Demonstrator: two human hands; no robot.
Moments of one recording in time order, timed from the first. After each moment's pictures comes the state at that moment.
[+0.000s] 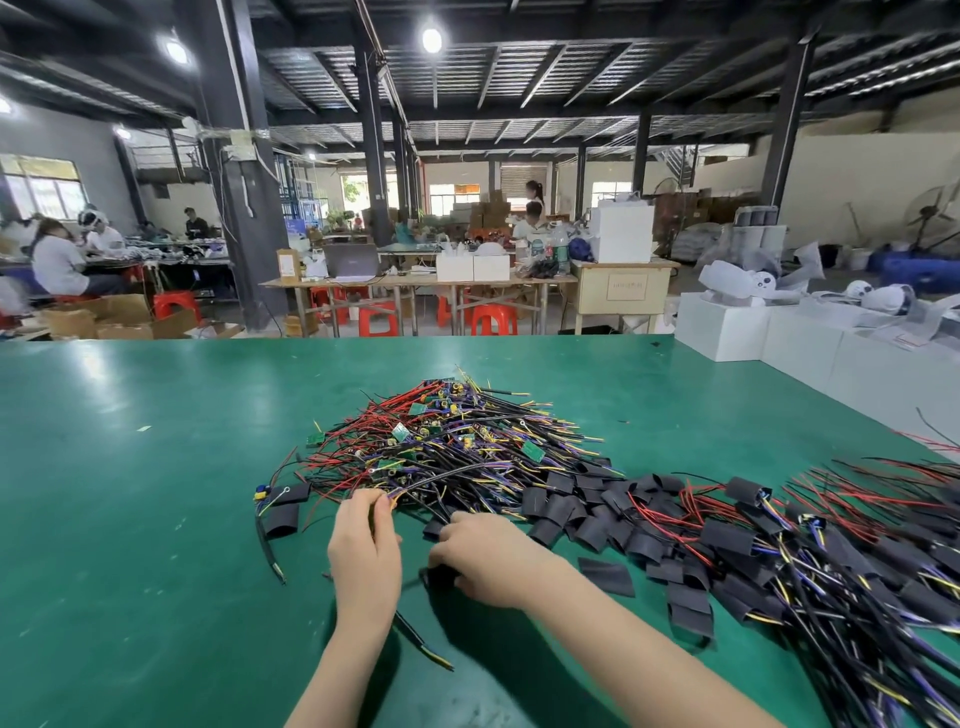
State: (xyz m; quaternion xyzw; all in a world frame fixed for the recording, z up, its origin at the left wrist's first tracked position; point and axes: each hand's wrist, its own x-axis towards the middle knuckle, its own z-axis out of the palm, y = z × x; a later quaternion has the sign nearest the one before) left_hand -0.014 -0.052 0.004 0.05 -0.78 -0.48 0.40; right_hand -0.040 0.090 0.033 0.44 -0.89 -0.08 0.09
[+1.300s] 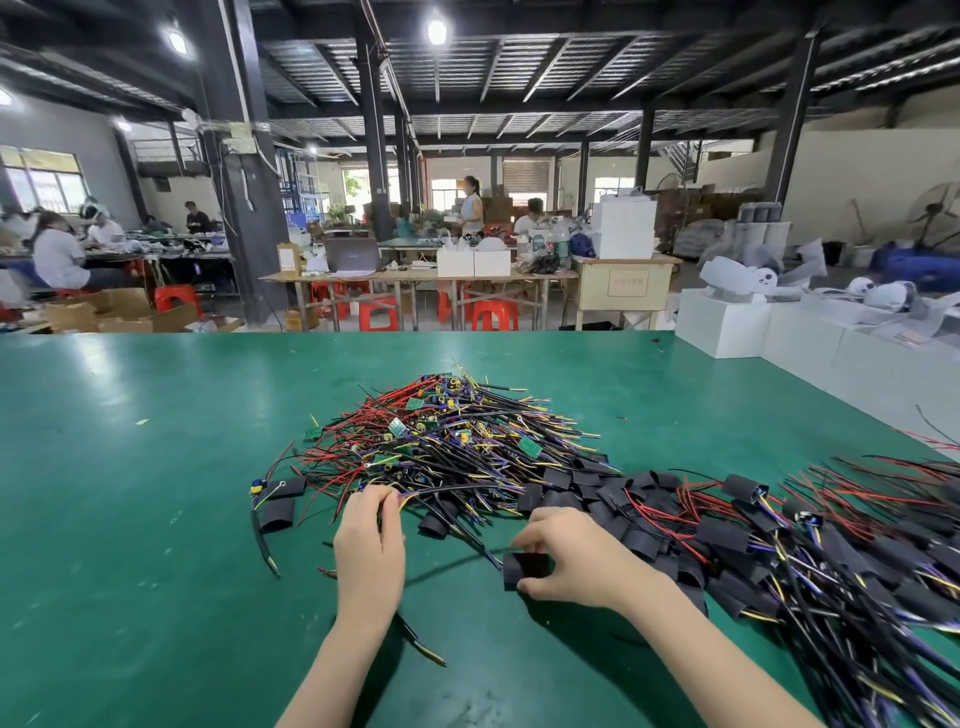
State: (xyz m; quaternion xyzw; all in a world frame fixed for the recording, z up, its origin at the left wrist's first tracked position) left_hand -0.010 -0.044 0.007 0.03 -0.80 -0.46 0.38; right_hand -0.040 0.183 0.019 0.31 -0.94 0.14 0.08
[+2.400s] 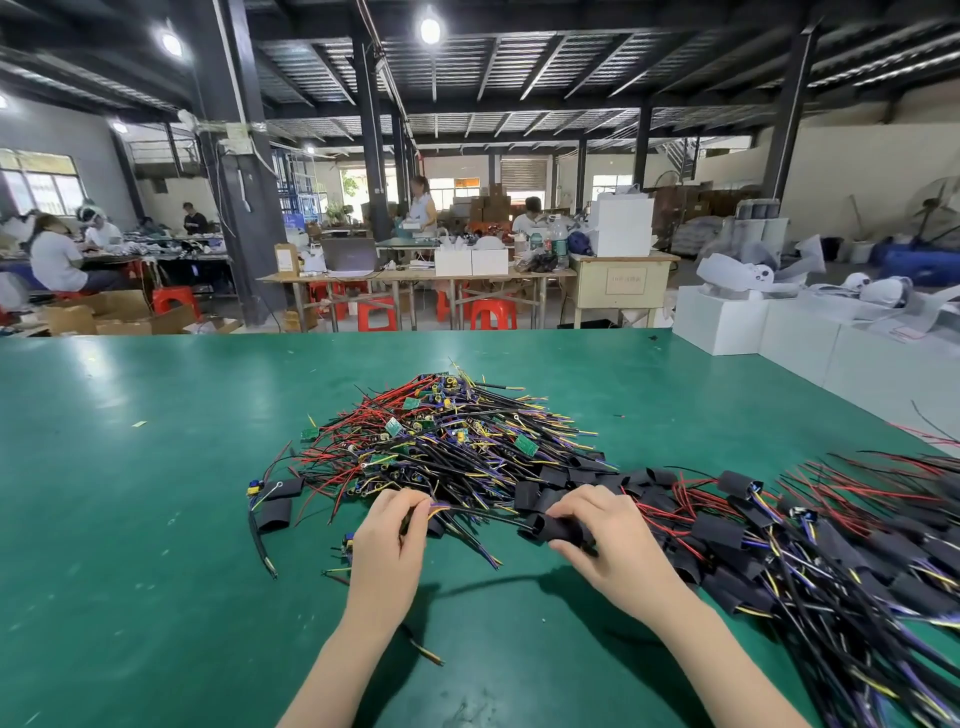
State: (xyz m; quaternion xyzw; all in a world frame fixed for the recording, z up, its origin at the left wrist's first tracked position) left_hand -0.003 -0.035 0.009 -0.08 -0.82 -0.46 0.33; right_hand -0.025 0.217 0.011 0.27 -0.90 0.21 0.25
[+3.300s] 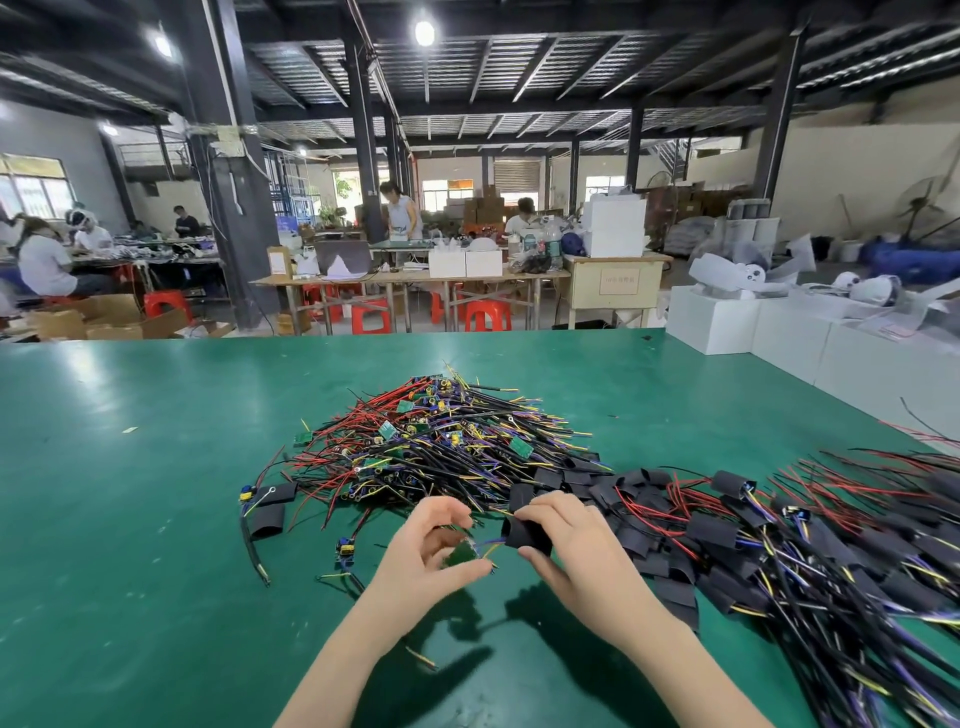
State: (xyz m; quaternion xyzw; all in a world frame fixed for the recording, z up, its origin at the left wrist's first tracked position) left_hand 0.004 -0.027 0.014 -0.16 -0.76 -0.63 0.04; right_hand -0.008 0.189 0.017 0.29 -0.90 0.18 0.25
